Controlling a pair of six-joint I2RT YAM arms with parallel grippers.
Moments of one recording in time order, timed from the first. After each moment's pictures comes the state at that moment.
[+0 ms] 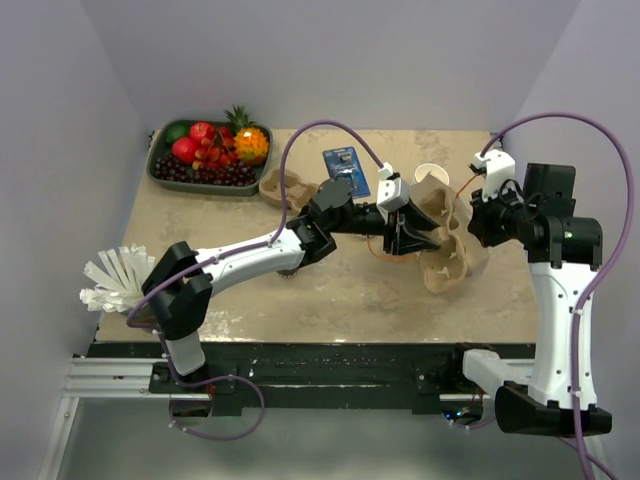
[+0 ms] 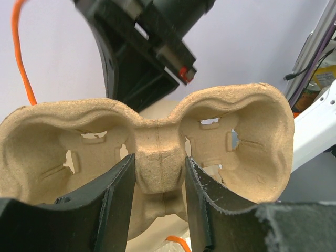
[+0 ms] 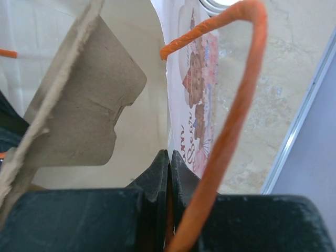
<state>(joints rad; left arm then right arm) -0.96 1.78 1.38 0.62 0.73 -0.20 -0.09 1.06 1.50 -1.25 -0.28 -0.37</state>
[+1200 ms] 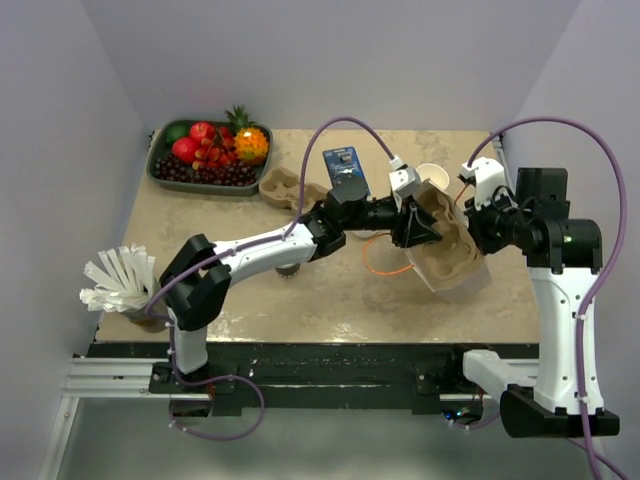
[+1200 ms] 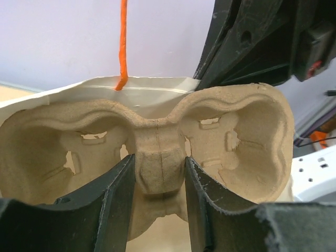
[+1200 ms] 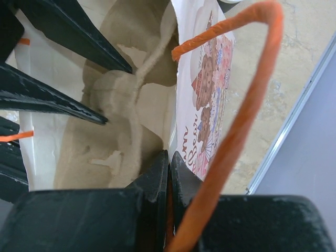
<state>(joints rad) -0.94 1.88 1.46 0.48 0.59 -0.30 -0.01 1.05 1.53 -1.32 -0.22 -0.43</state>
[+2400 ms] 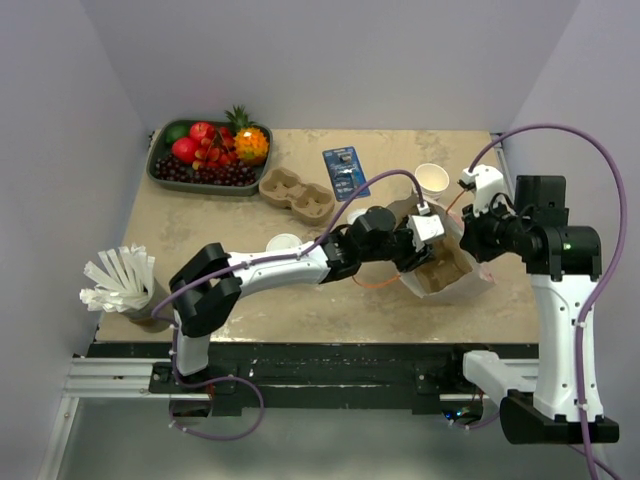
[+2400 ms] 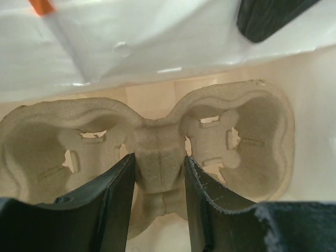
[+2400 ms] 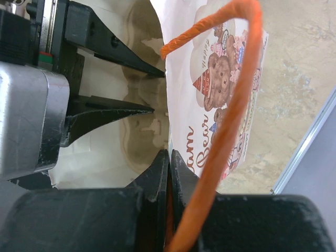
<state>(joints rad) -1.09 1.91 1.44 0.24 0.22 0.13 -0.01 1.01 1.49 -1.34 -0.28 -0.37</state>
